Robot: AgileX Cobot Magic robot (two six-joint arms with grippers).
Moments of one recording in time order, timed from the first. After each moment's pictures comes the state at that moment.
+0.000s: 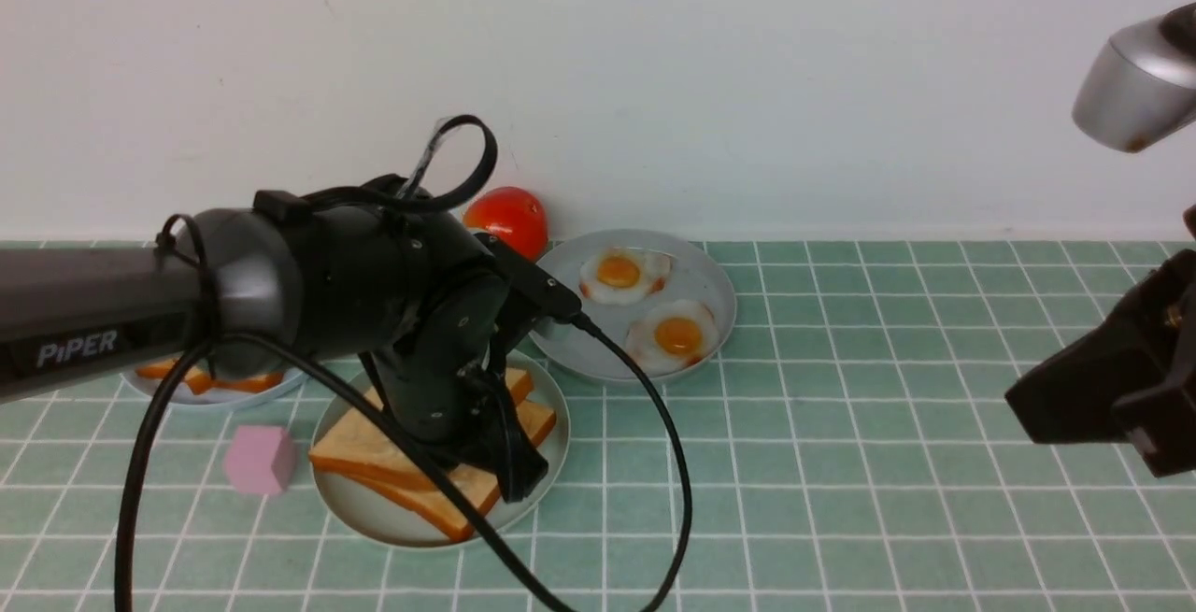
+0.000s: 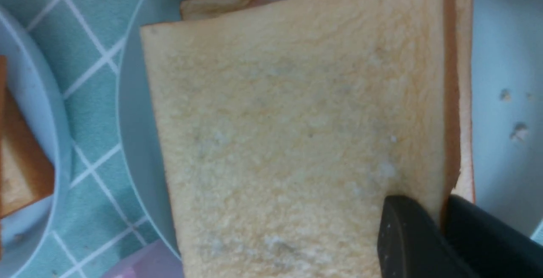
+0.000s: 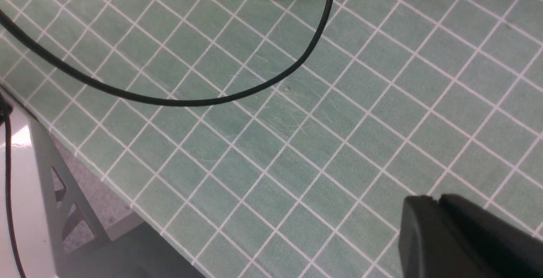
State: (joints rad) right arm 0.47 1.08 -1.25 0.30 1.22 -0.18; left arm -0.59 1.82 -1.22 0.32 0.75 -0.12
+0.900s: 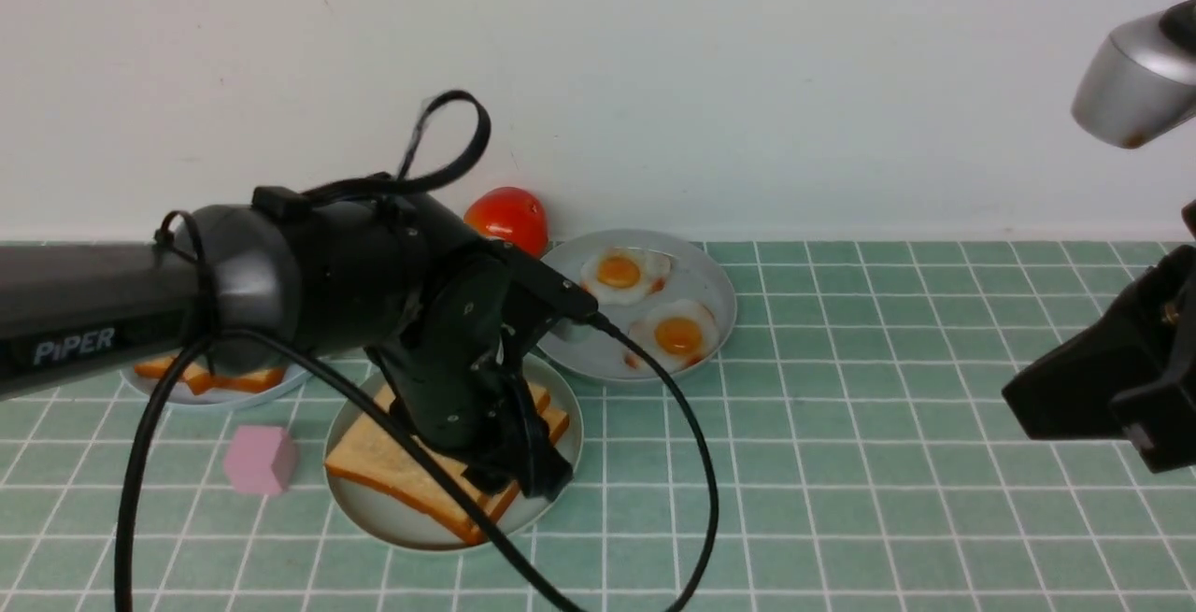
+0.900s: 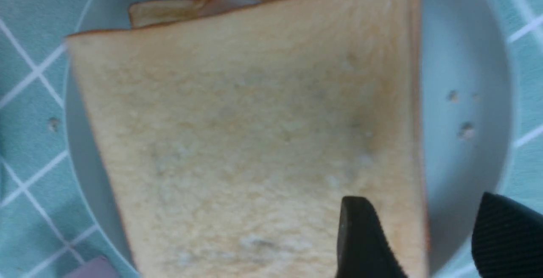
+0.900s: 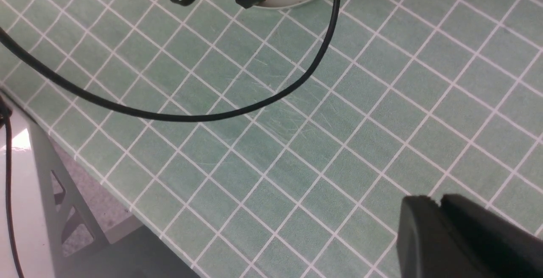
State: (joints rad) right arm 0.47 1.08 -1.25 0.30 1.21 -0.18; left arm -0.59 1.80 -1.23 0.17 0.74 -0.05
